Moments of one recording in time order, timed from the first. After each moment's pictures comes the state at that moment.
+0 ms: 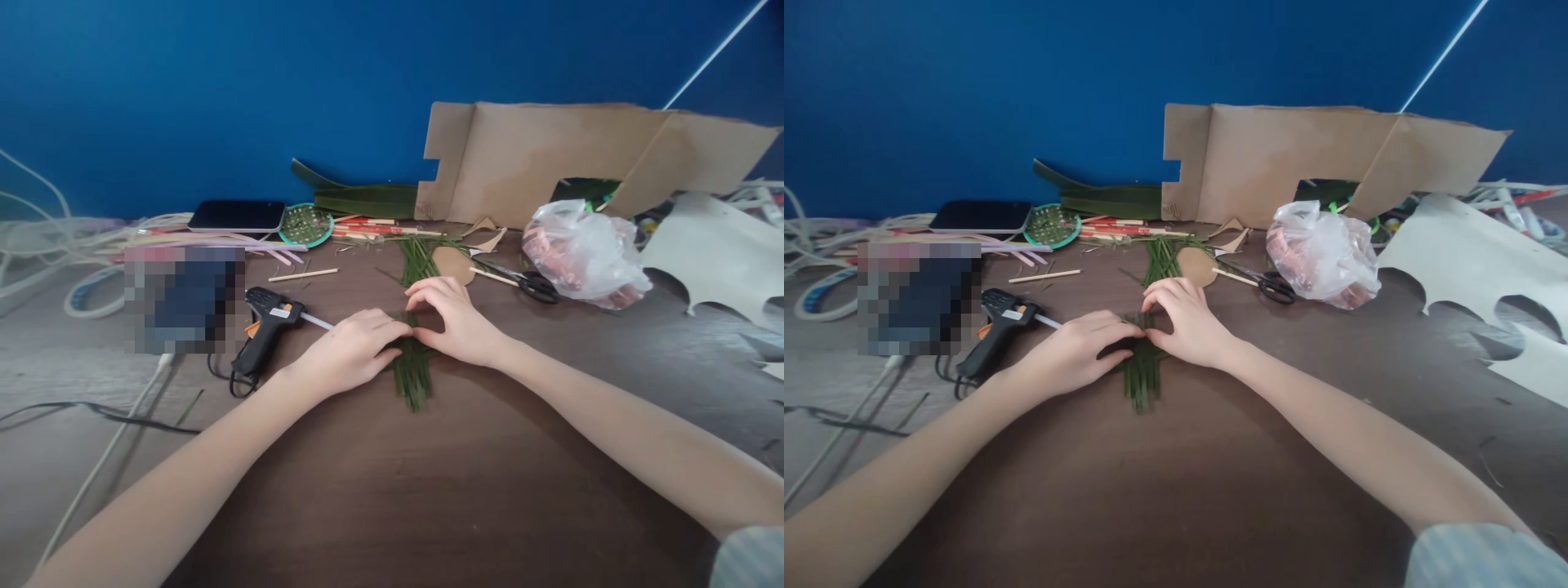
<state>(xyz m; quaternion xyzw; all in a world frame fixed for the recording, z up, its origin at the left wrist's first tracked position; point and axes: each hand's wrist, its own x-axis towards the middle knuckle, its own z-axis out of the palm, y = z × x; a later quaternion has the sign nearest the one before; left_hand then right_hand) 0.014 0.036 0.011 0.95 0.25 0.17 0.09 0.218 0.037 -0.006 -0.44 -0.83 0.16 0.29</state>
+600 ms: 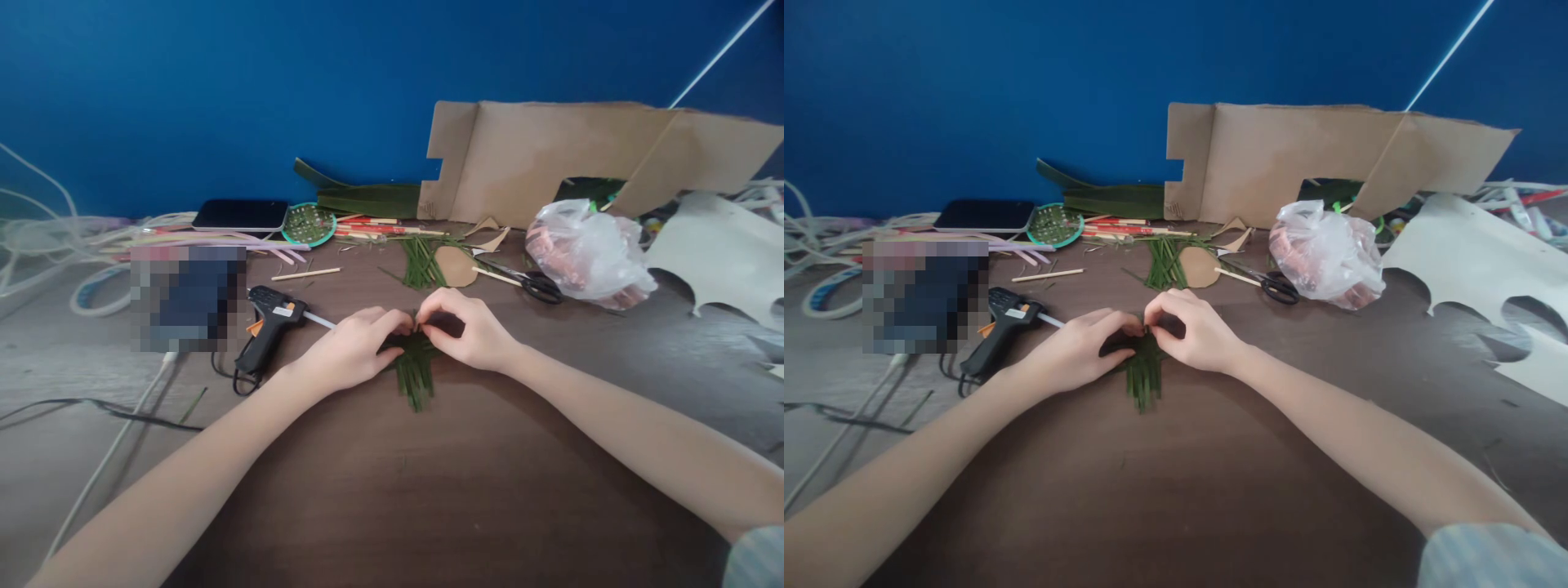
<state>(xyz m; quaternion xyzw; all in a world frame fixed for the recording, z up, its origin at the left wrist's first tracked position) 0.015 0.034 0.015 0.92 0.32 0.15 0.17 0.221 0.027 0.002 -0.37 -0.83 0.20 0.37</state>
